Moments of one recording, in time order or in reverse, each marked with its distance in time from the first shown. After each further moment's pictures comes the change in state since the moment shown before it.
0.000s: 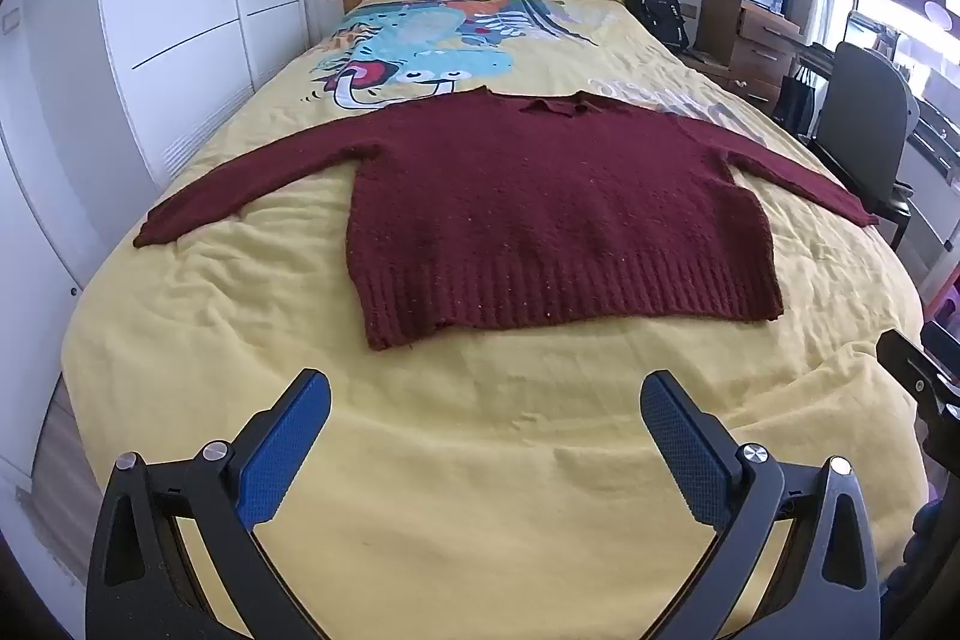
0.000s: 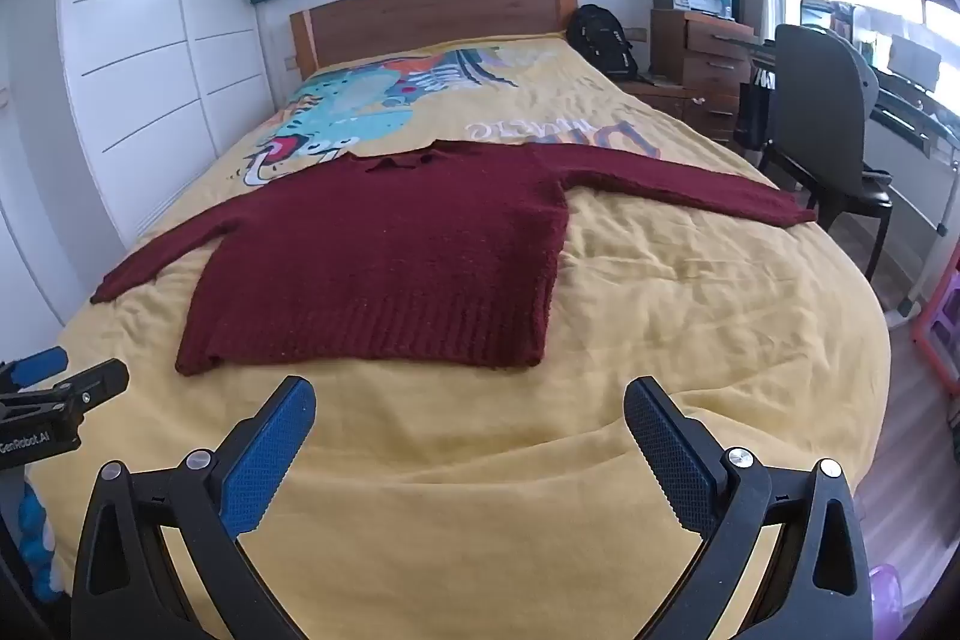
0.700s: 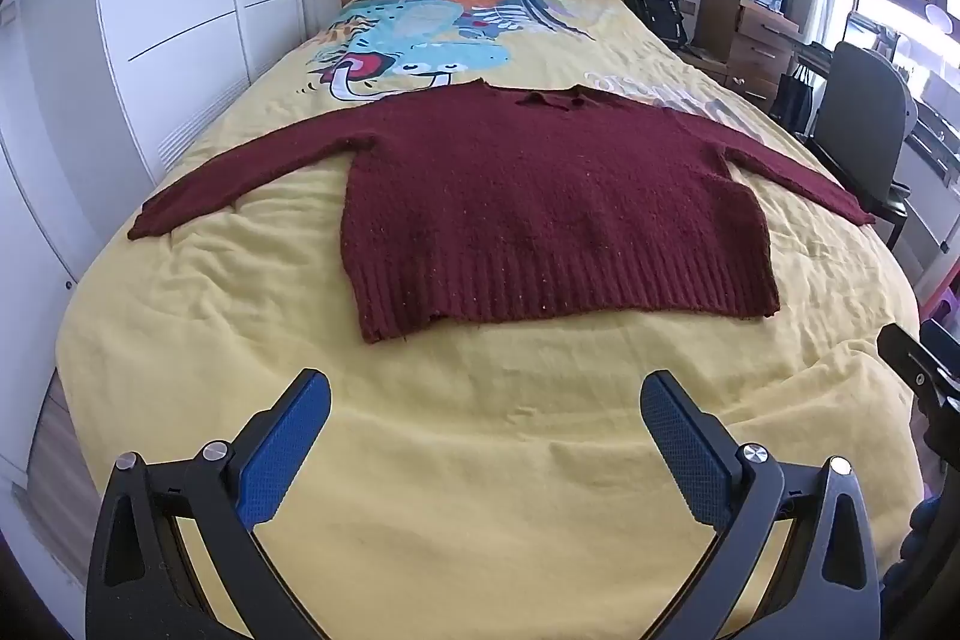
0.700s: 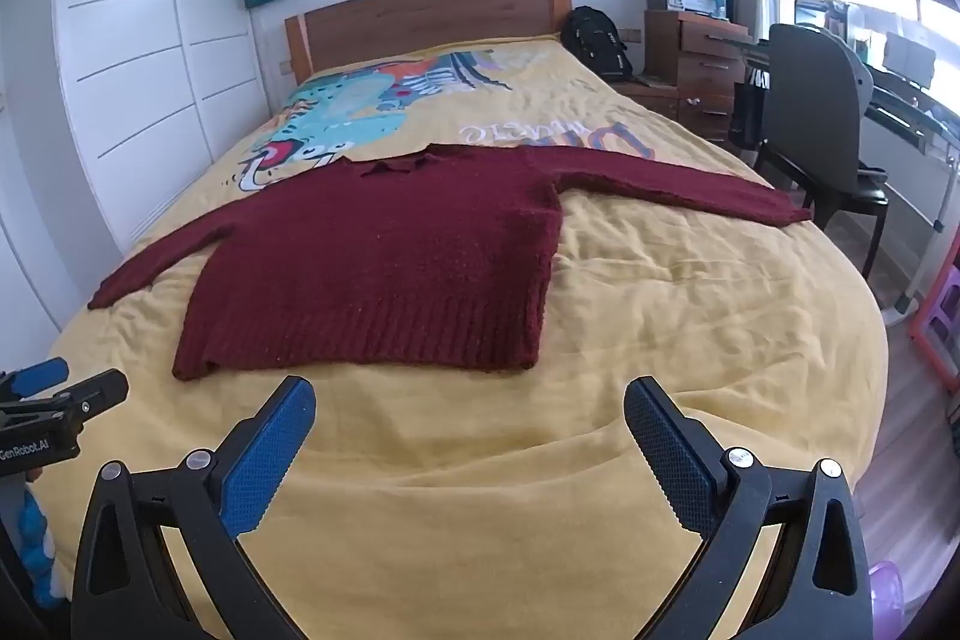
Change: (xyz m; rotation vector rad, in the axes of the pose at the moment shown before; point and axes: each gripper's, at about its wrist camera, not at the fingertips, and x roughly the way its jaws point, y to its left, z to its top) left arm 0.006 -0.007 -0.007 -0.014 0.010 -0.013; right arm 0.000 -0.003 0.000 0.013 -0.007 -0.001
